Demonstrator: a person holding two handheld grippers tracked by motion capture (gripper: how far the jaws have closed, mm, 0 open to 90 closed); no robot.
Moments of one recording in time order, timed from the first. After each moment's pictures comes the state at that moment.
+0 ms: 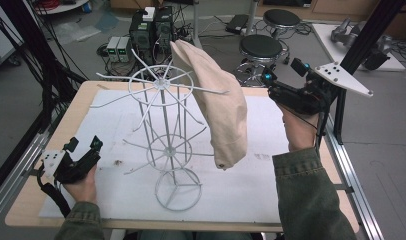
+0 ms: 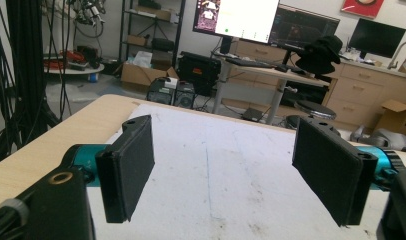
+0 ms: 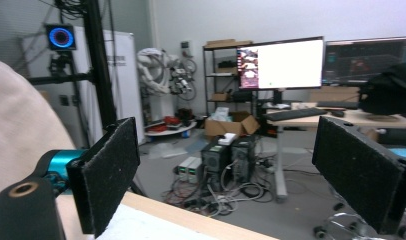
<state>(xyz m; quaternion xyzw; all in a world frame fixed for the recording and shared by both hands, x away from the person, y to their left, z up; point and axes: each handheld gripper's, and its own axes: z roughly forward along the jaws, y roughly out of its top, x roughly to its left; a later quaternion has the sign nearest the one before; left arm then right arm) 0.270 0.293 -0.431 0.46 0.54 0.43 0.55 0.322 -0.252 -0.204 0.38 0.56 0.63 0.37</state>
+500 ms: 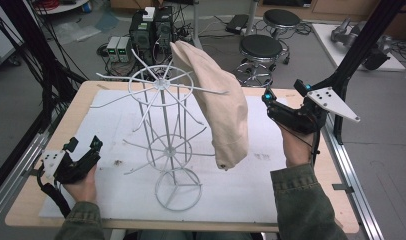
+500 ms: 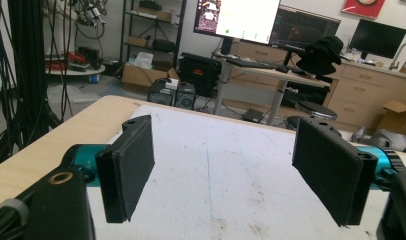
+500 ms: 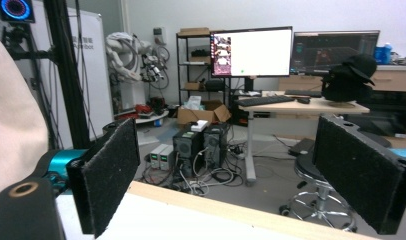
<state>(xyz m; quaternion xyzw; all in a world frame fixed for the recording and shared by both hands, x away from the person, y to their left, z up) 0.270 0.293 -0.431 0.46 0.54 0.44 0.55 0.309 -0.259 -0.251 0.41 0.56 0.59 0.40</state>
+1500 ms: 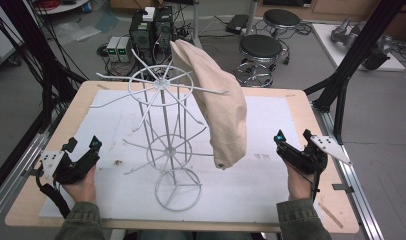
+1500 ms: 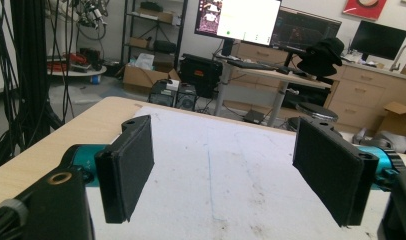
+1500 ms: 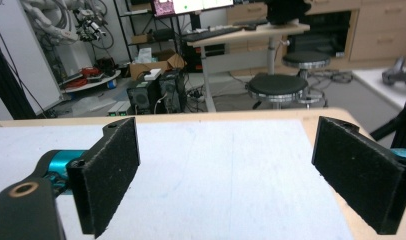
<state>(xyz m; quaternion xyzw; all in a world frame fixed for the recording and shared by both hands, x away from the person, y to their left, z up) 0.268 0.293 -0.430 0.45 0.54 0.44 0.55 0.277 -0.302 -0.366 0.55 0.54 0.52 0.38</state>
